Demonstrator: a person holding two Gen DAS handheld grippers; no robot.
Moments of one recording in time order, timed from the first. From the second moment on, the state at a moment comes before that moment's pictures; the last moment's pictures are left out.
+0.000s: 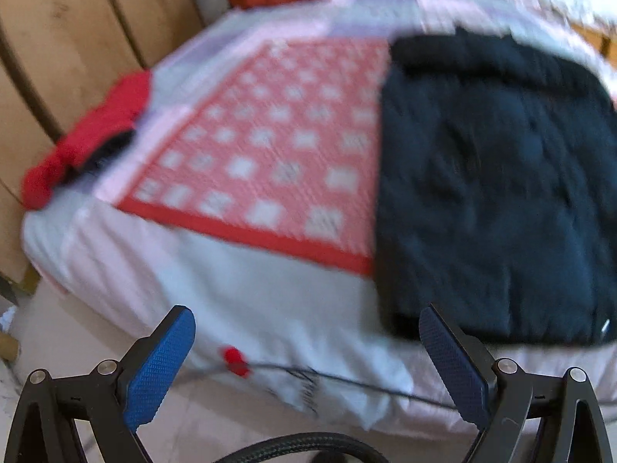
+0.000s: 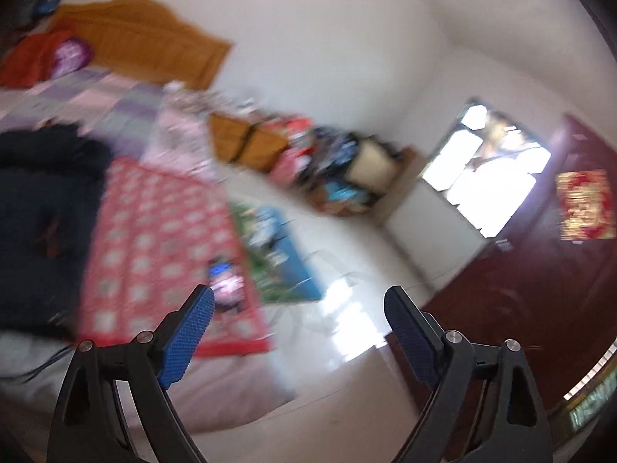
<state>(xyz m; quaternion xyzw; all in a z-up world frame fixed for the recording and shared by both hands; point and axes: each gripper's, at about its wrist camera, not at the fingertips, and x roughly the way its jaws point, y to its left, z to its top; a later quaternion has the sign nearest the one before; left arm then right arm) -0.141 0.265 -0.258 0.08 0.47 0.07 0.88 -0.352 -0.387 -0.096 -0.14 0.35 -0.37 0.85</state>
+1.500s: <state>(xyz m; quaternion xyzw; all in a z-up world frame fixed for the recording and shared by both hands) -0.050 0.250 -0.359 0.06 0.47 0.11 0.87 -0.458 -0.524 -0.193 -0.19 0.44 -0.59 0.65</state>
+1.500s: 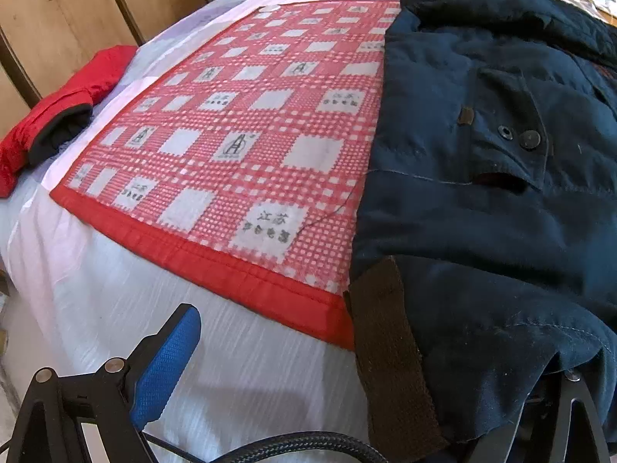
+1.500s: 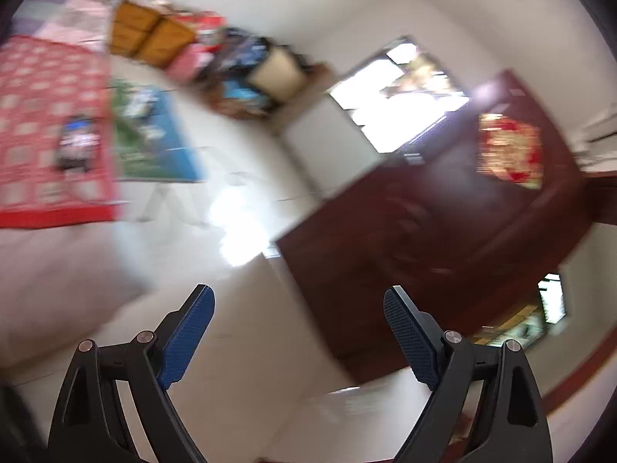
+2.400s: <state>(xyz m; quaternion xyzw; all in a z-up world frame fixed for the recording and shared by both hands) -0.055 0.241 -0.363 0.06 0.46 0.11 0.88 -0.183 -0.296 -0.409 -0.08 0.43 -0.17 0.88</state>
